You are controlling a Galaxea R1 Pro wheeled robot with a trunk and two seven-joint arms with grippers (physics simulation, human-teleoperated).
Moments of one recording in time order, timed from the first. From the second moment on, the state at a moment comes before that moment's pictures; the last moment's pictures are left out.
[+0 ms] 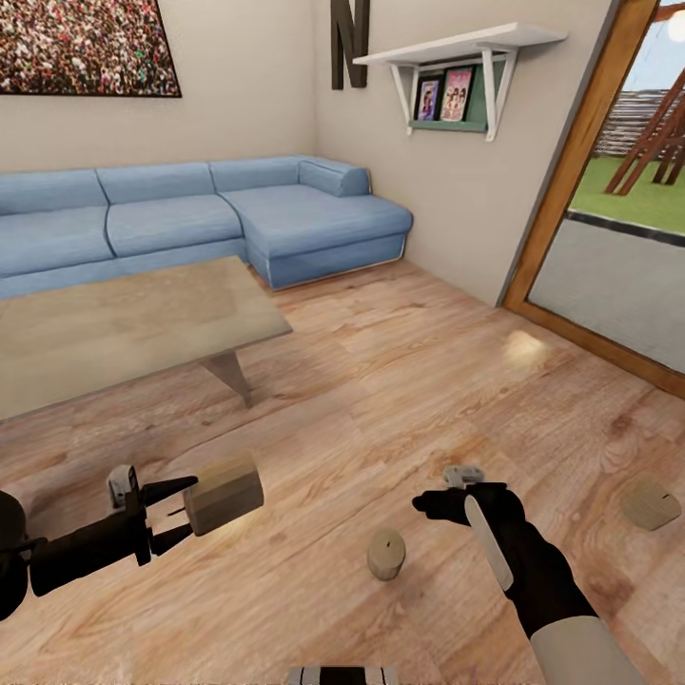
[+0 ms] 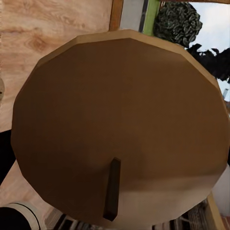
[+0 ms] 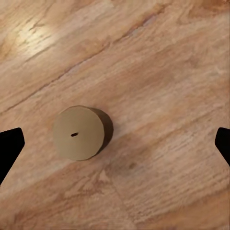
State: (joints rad) left arm -0.17 0.56 0.01 -1.50 2.05 1.00 0.05; right arm -0.54 -0.03 0.10 -1.15 -0.21 0.92 -0.05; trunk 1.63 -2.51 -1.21
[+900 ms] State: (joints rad) left arm -0.17 0.56 0.01 -1.49 2.05 1.00 0.05; right arm -0.54 0.01 0.10 -1.08 -0.21 0.91 -0.05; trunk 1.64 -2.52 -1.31
